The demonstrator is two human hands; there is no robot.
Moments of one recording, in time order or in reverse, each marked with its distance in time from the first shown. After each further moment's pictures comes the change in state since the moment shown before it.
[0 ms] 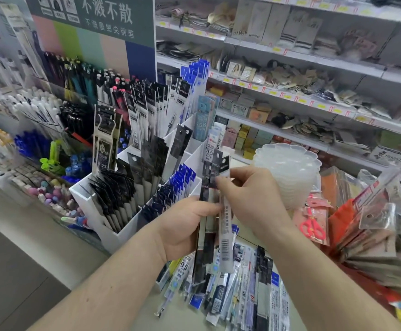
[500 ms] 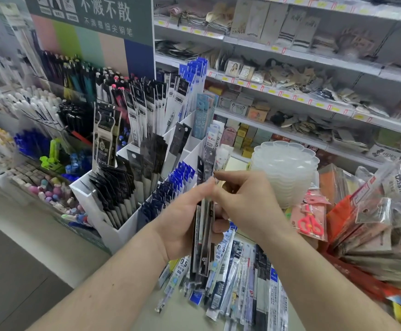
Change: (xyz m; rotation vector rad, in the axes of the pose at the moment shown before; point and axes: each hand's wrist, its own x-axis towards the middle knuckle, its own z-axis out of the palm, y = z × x) left_hand -0.002 -0.004 0.000 -0.106 -0.075 -0.035; right_hand -0.018 -0.006 -0.001 0.048 -0.107 0.042
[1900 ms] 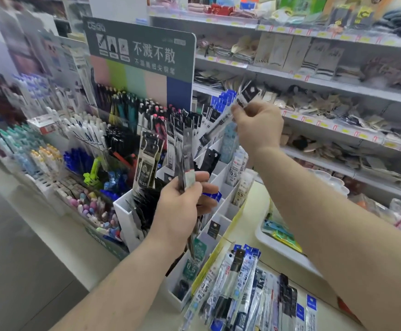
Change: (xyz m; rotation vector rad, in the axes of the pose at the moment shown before) left_hand -0.037 0.046 0.008 0.272 0.710 0.603; right_hand 0.142 -0.083 0.005 0.069 0.421 -0.293
